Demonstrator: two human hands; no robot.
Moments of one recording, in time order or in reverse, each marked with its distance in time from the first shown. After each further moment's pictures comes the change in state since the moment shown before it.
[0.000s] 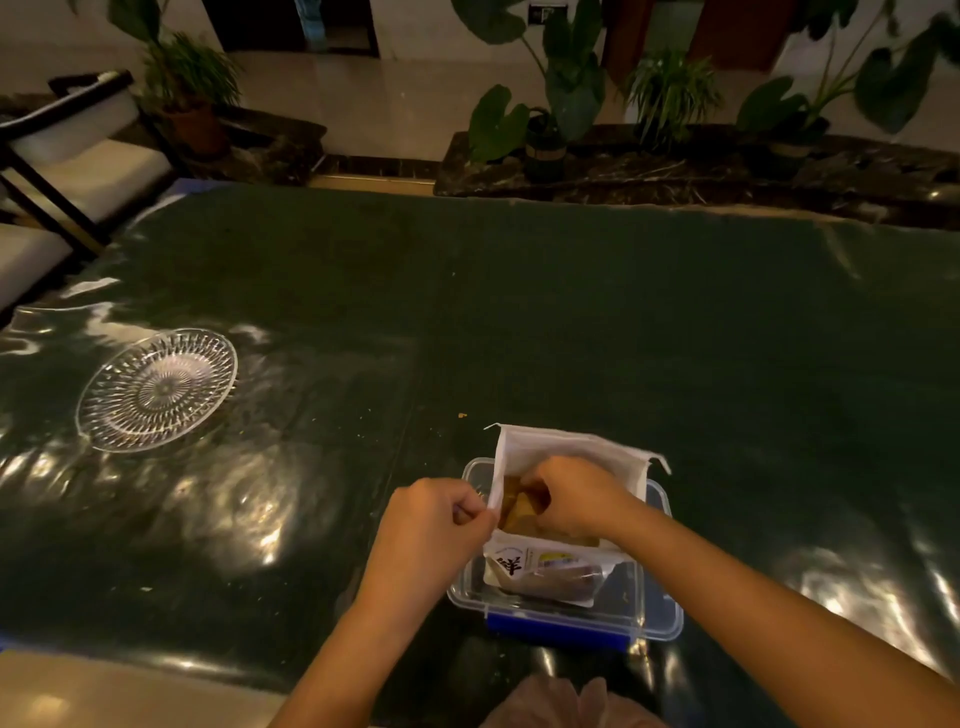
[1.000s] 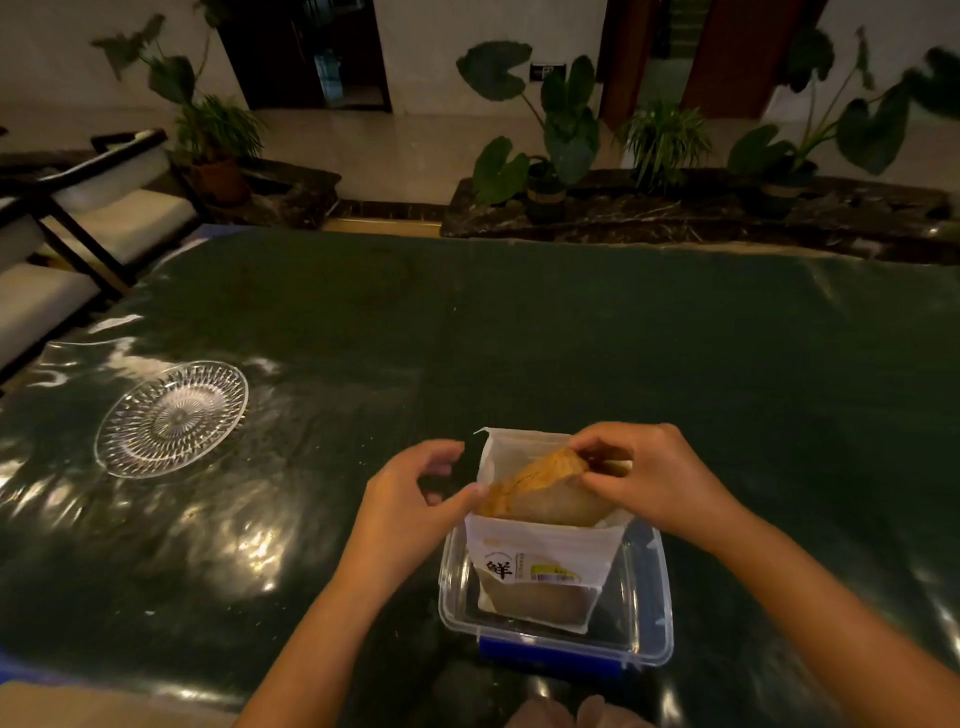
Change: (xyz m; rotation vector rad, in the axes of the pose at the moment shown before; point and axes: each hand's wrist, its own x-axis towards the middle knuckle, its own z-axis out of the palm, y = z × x) left_hand 0.017 -0.006 -0.011 -0.169 0.136 0.098; right_hand -0.081 0.003 -0.081 0.298 0.402 -0.350
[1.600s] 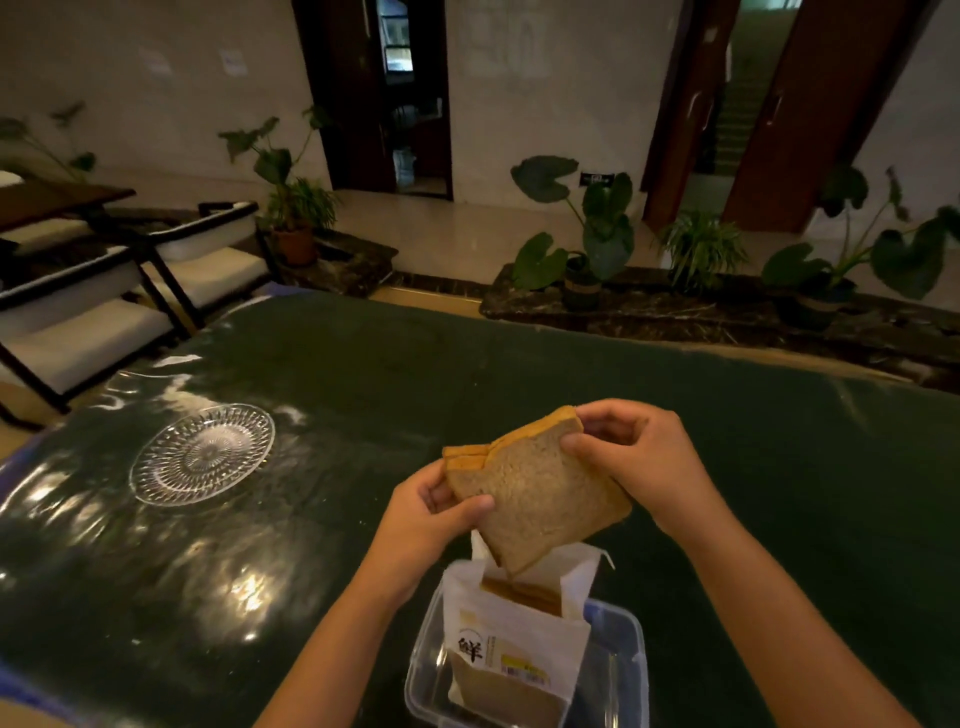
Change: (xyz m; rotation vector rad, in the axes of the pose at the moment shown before) left_hand 0.029 0.035 0.014 -0.707 -0.016 0.112; right_hand 0.045 -0.035 -0.061 0.407 0.166 -0.010
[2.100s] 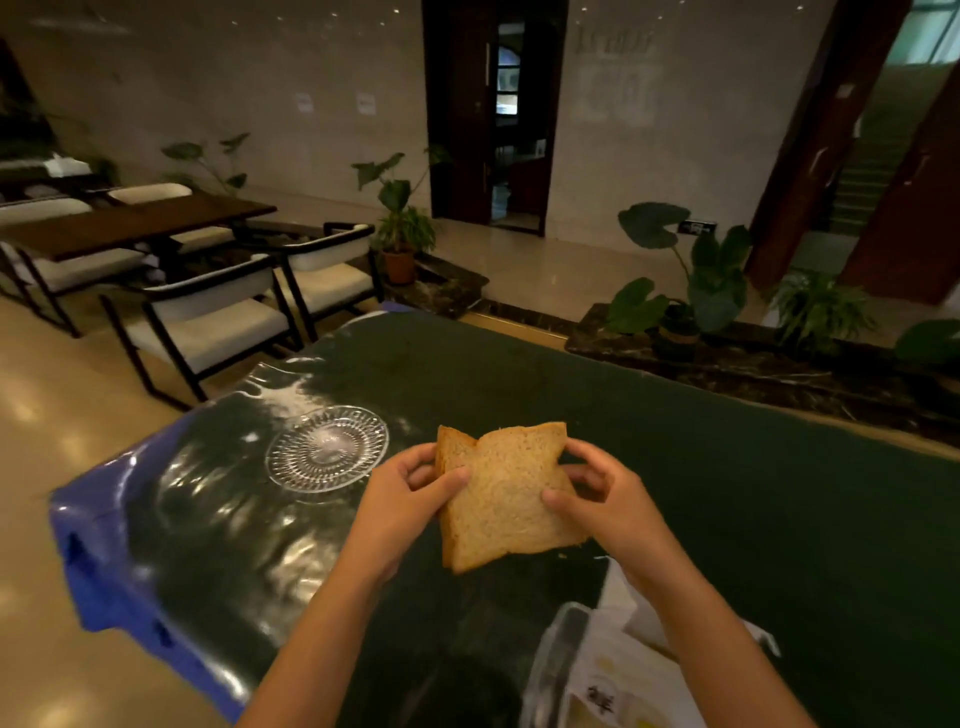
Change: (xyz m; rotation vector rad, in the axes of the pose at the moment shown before) left_hand -0.033 0.048 -0.139 0.074 0.336 0.030; right_hand 0.026 -0.008 0.149 0.167 -0.254 0.112
